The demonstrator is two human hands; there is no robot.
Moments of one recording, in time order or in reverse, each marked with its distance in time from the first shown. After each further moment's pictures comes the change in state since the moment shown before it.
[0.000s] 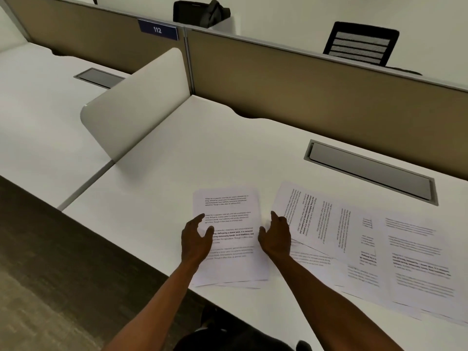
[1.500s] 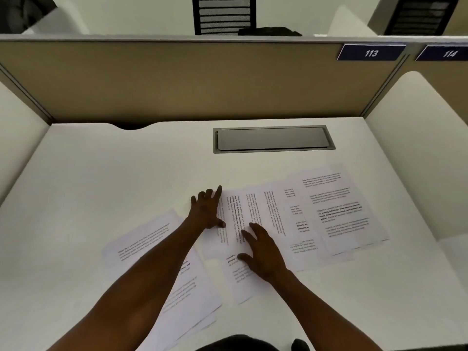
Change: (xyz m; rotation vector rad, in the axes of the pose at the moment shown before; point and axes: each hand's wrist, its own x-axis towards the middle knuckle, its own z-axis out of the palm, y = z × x) left_hand 0.093 0.135 0.245 1.178 -0.796 0.692; right_hand -0.001 0.139 -0.057 -0.180 0.024 -0.051
